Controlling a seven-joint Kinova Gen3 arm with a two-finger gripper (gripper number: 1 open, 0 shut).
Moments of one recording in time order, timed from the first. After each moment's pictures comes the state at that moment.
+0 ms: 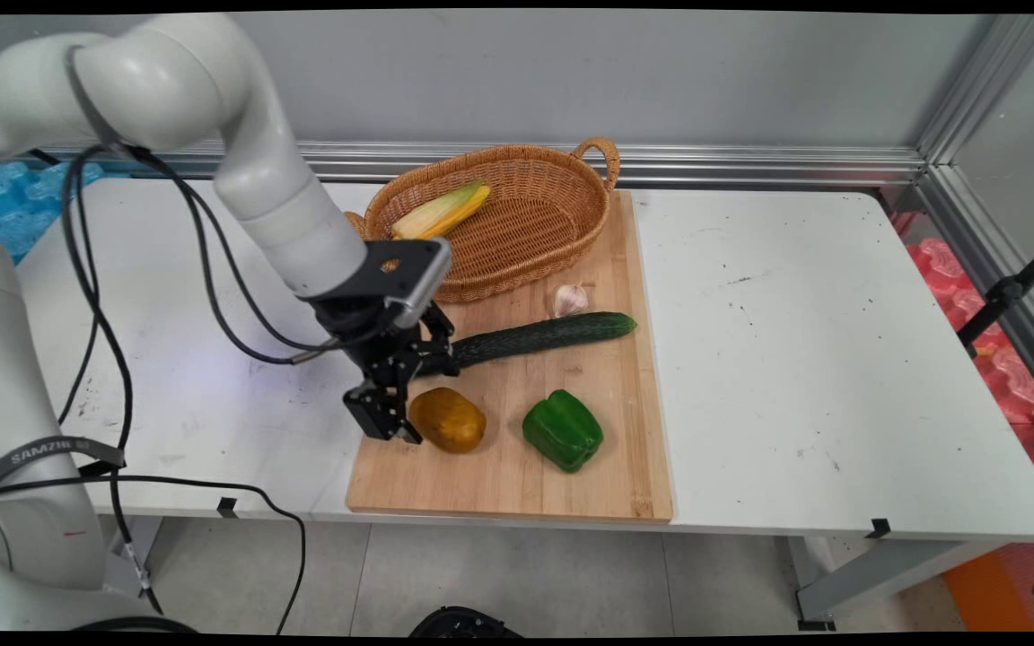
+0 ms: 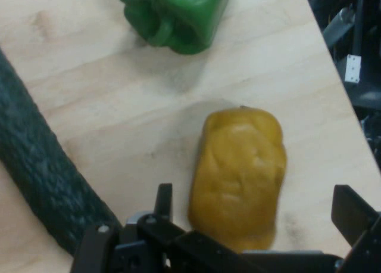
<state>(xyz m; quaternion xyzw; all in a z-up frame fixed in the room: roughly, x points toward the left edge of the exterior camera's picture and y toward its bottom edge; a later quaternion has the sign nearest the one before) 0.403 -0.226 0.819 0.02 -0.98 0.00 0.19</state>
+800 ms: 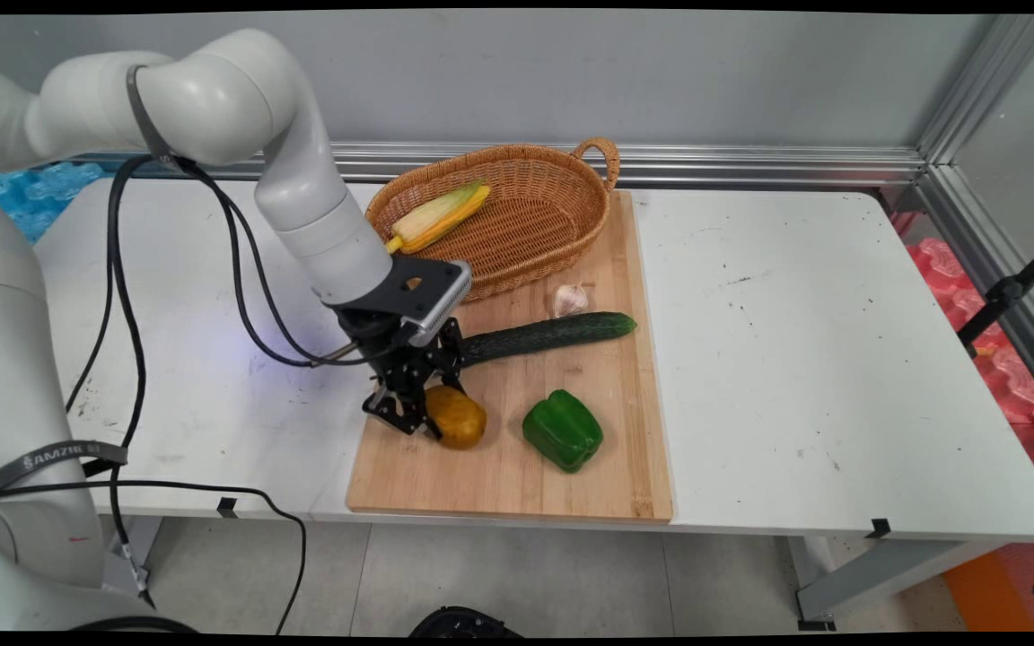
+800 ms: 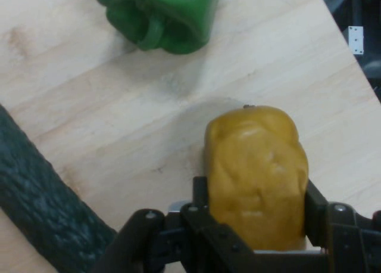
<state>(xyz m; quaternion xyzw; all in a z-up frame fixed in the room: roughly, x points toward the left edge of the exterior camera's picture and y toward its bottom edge) 0.391 -0.244 0.801 -0.05 -0.98 0.00 0.17</state>
